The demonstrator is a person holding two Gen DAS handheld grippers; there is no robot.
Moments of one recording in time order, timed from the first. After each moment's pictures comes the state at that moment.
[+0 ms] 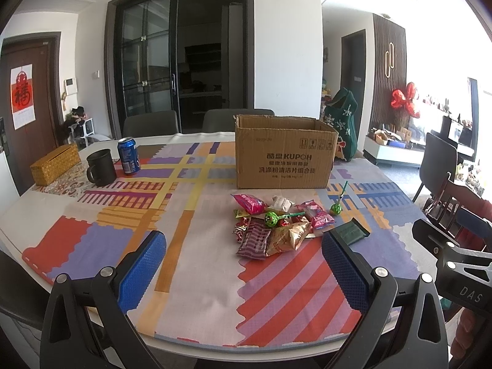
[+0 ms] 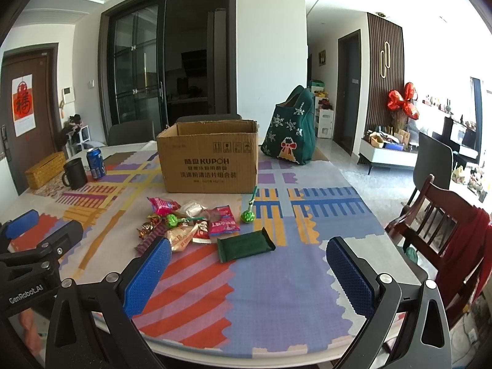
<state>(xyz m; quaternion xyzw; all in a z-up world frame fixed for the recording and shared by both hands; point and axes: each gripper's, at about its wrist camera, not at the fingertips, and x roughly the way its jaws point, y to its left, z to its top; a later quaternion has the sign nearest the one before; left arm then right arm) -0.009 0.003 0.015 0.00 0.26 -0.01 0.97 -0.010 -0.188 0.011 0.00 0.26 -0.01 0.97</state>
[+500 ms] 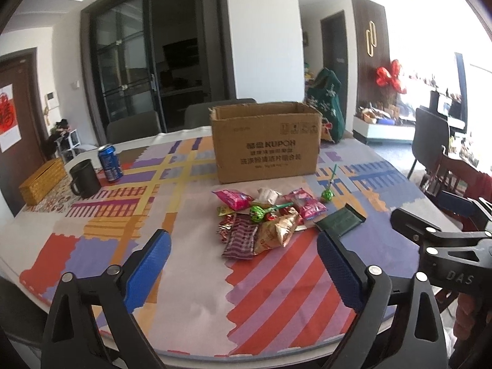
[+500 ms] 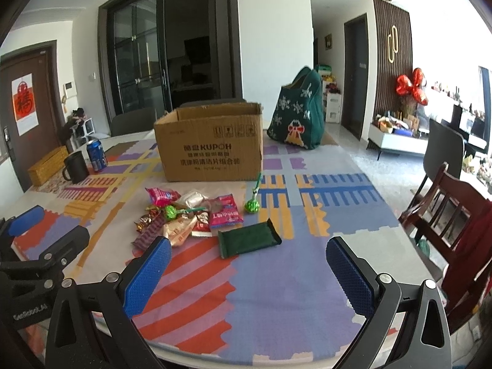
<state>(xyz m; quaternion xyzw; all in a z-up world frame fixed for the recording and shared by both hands) 0.024 -0.027 -0.003 0.05 0.28 -0.05 0.96 0.024 -0.201 -0.006 0.01 0.30 0.01 0.95</state>
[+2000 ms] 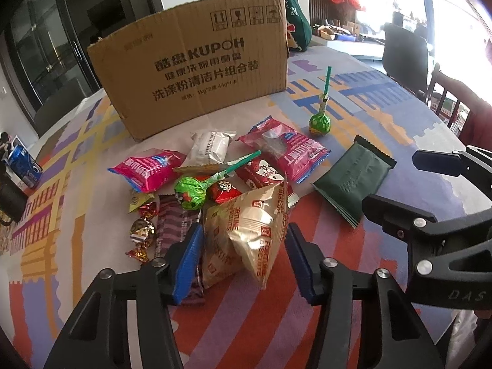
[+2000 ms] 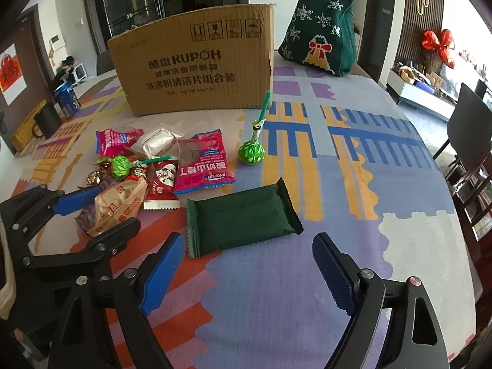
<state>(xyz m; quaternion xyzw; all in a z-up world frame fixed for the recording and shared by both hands) 0.160 -0.077 -0.105 0.14 0.44 -0.15 0.88 0.141 -0.200 -0.095 0.00 0.46 0.03 0.89</state>
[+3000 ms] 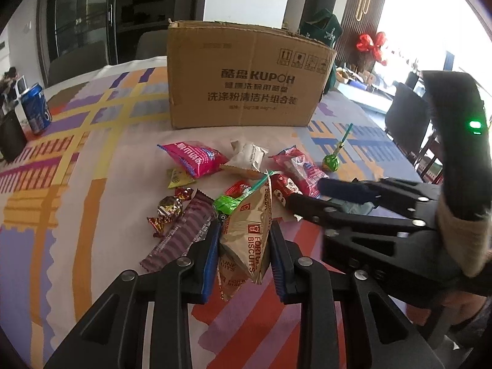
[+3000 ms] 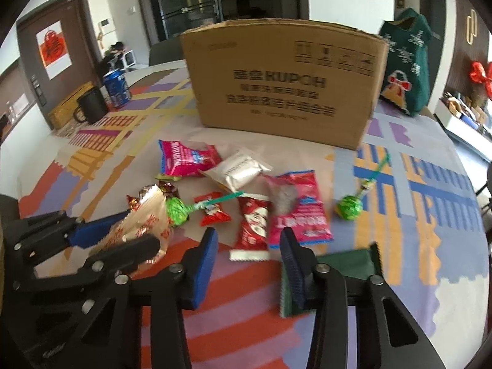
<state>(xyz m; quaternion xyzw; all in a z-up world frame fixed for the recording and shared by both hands) 0.145 -0.011 -0.075 -0.01 0.42 -0.15 0.89 0.178 -0.129 -0.085 -0.03 0.44 0.15 0.88</state>
